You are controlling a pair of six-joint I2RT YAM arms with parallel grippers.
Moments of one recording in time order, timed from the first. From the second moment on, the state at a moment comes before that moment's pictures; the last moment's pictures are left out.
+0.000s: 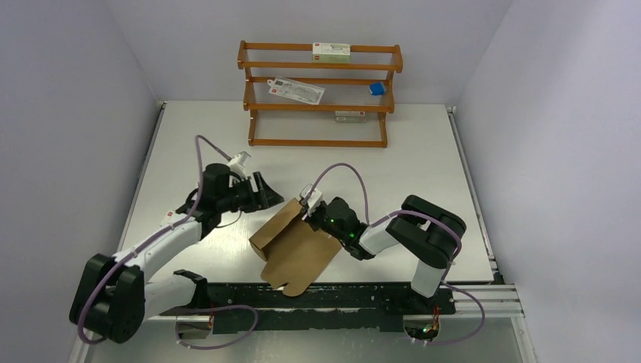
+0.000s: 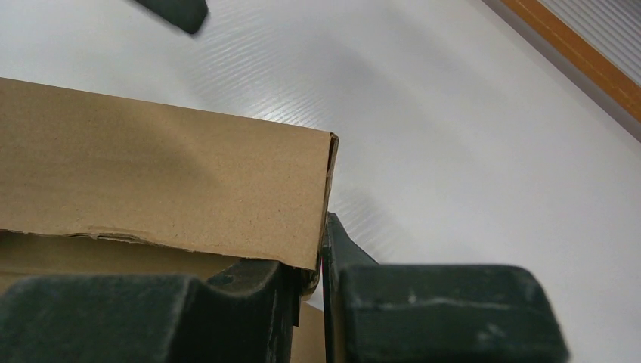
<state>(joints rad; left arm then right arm) -0.35 1.10 0.52 0.04 0.44 -0.65 0.94 1.76 0.49 1.03 0.05 -0.15</state>
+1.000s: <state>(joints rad) -0.58 1.34 0.51 0.37 0.31 -0.76 0.97 1.79 0.45 1.13 0.22 0.00</state>
